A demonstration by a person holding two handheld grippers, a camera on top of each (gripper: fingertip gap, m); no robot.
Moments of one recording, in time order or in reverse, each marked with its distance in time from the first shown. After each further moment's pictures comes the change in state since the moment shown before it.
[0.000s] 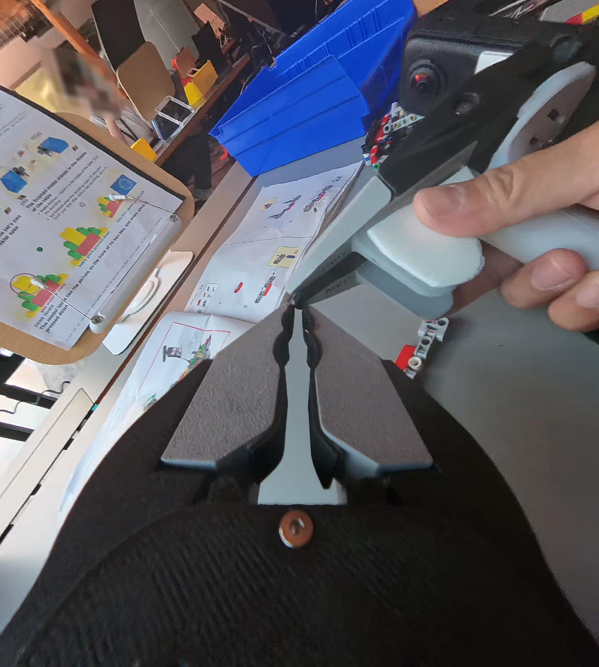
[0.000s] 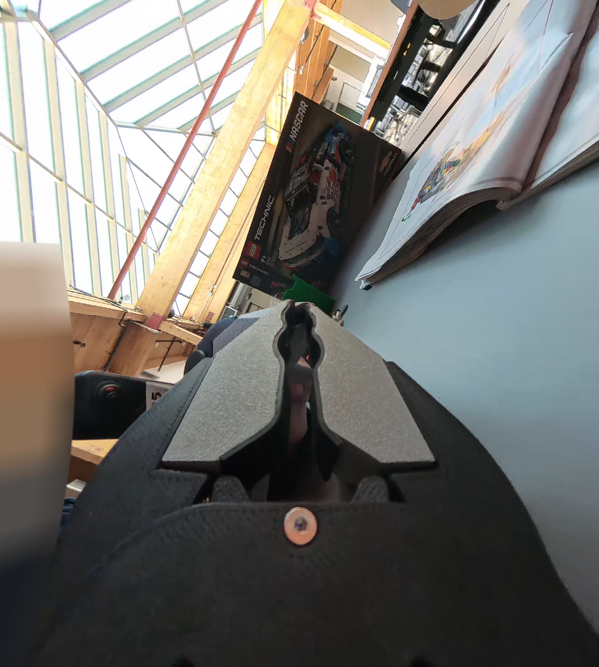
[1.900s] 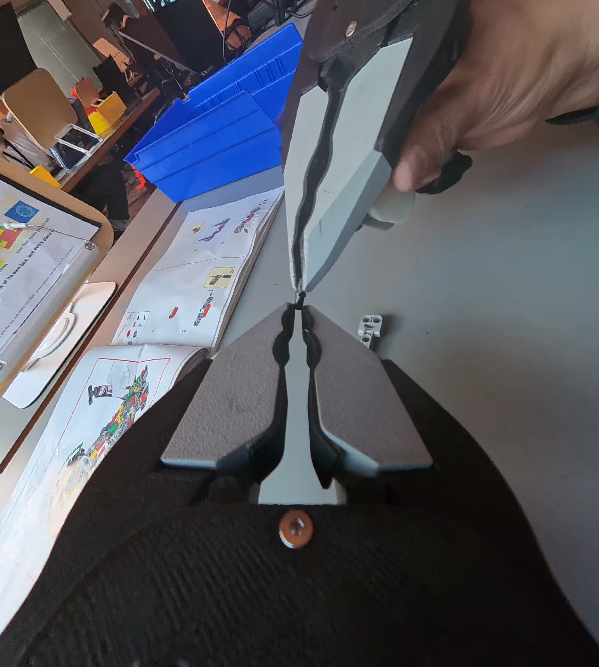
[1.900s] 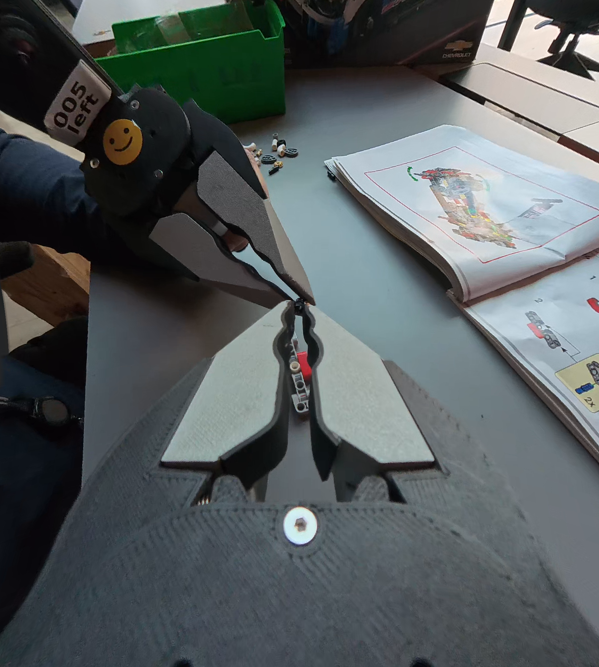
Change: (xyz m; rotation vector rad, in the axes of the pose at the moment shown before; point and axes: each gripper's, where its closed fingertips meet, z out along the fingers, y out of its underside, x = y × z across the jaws) left arm 0.030 -0.005 -0.005 0.081 0.243 -0.017; right arm -0.002 0.019 -0.030 -0.654 0.129 -1.050
